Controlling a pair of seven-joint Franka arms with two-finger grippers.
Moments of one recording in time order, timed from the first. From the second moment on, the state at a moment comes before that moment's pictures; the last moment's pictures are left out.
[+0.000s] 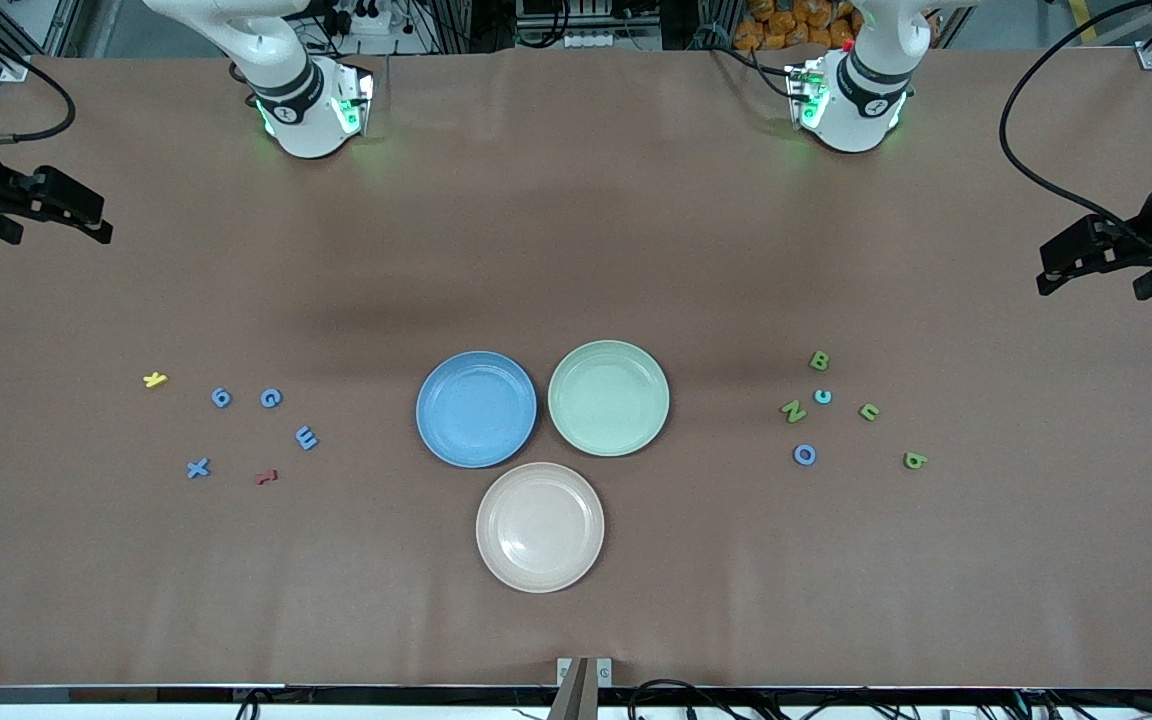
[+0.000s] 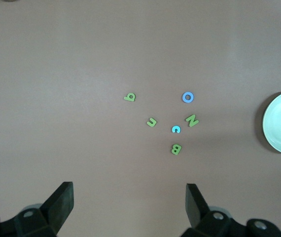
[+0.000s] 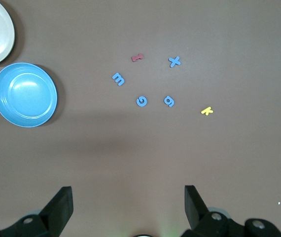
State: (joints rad) left arm 0.05 0.05 -0.11 -1.50 0.01 1.61 0.02; right arm 0.01 -0.05 -0.01 -1.57 0.01 1.47 0.02
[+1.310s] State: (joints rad) left arm 0.06 0.09 -0.11 -1.61 0.01 1.67 0.02; right arm 0.01 0.10 -0.01 -1.60 0.01 1.55 0.00
